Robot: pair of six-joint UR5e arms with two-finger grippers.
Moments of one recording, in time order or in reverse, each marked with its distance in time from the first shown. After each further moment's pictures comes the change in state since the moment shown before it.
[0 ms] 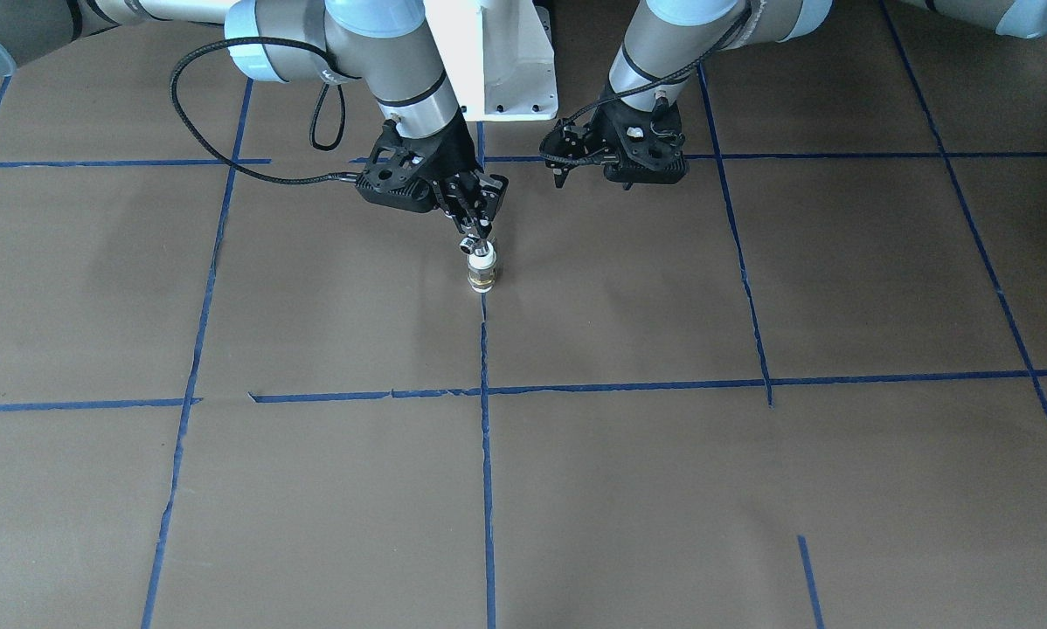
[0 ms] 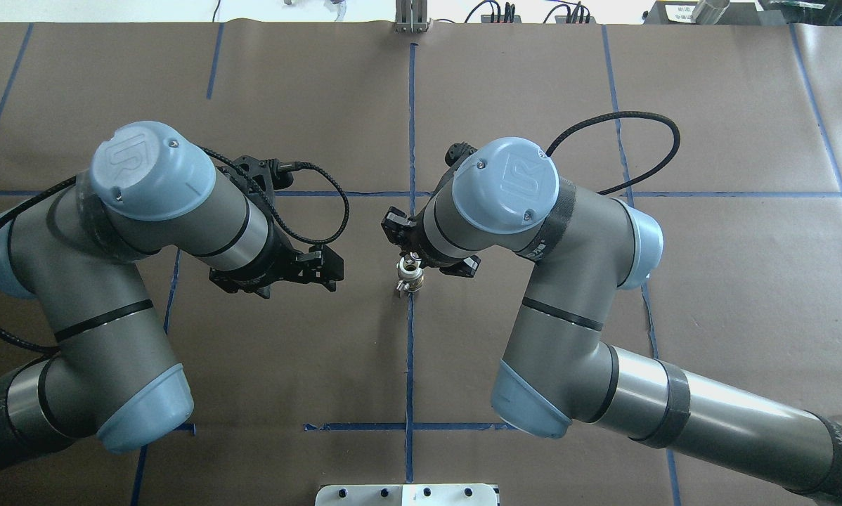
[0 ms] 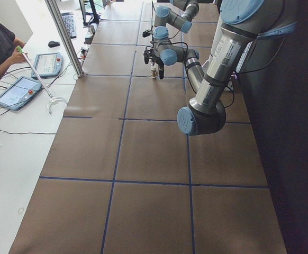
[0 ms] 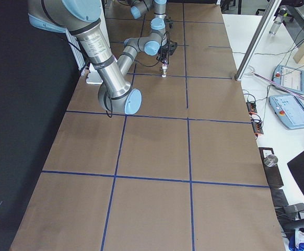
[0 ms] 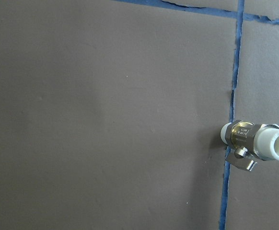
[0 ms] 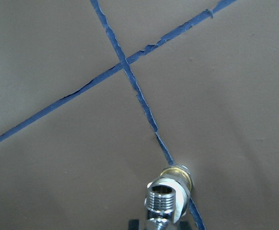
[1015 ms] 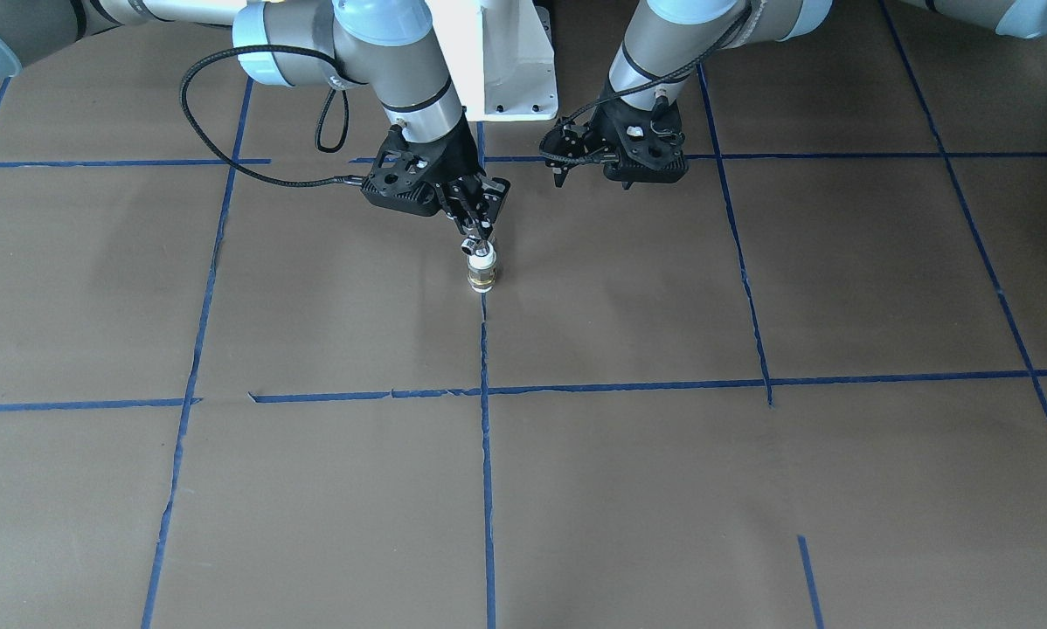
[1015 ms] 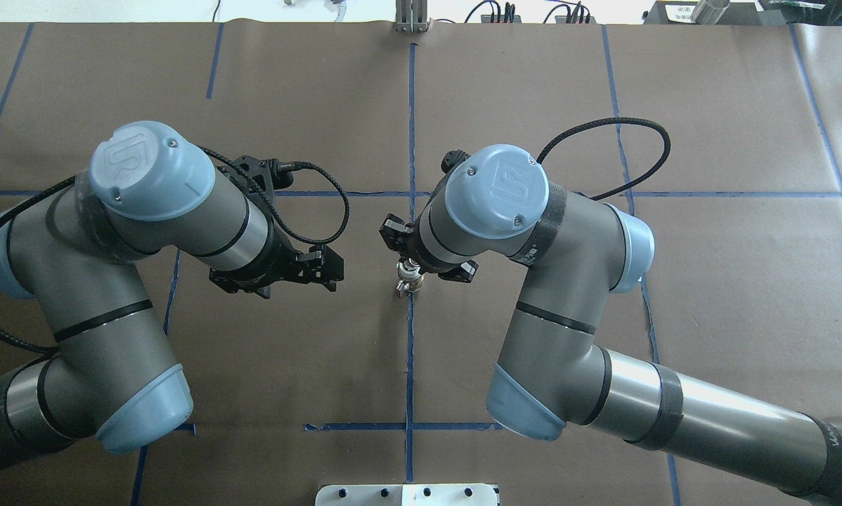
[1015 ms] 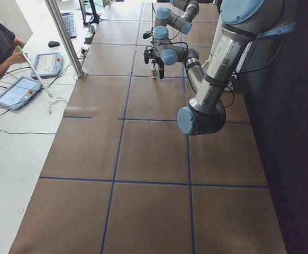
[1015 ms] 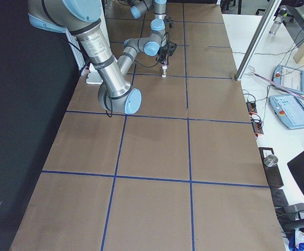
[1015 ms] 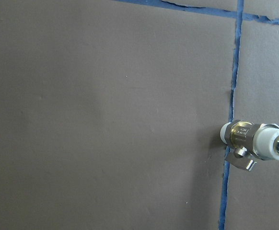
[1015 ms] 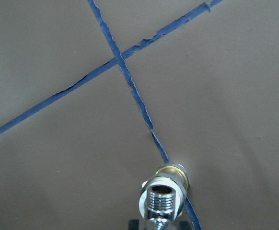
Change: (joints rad) left arm 0.000 0.000 -0.003 0.000 0.000 0.000; right arm -0.005 0.003 -0.015 -0.003 0.002 -0.003
